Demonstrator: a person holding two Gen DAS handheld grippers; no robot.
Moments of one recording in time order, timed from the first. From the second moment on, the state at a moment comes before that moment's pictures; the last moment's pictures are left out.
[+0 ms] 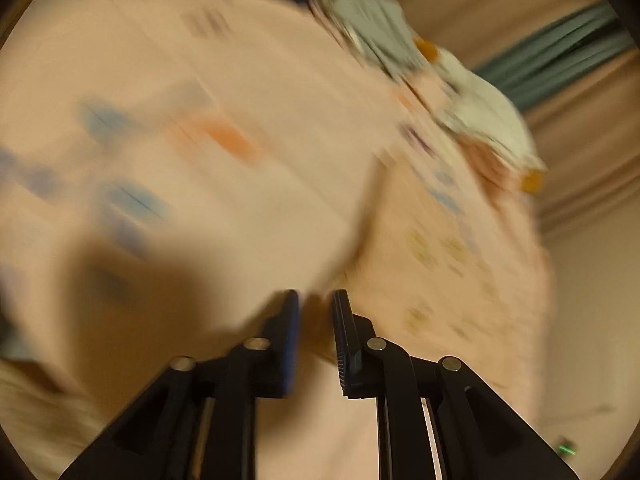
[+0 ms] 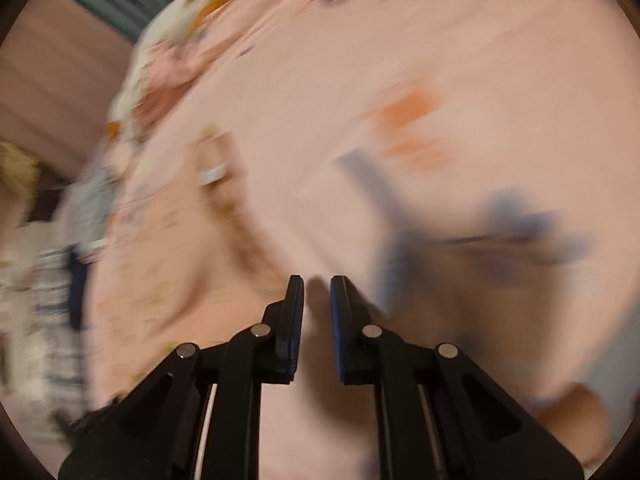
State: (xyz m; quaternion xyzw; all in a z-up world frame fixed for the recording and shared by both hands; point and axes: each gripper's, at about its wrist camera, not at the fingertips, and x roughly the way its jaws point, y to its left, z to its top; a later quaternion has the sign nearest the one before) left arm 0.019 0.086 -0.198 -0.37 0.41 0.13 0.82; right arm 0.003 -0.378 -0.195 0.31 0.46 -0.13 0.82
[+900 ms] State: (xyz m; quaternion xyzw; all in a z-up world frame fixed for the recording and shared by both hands) left arm 0.161 -0.012 -0.198 -0.14 0.47 0.04 0.87; right arm 0.147 -0.245 -0.171 0.11 0.48 0.03 0.87
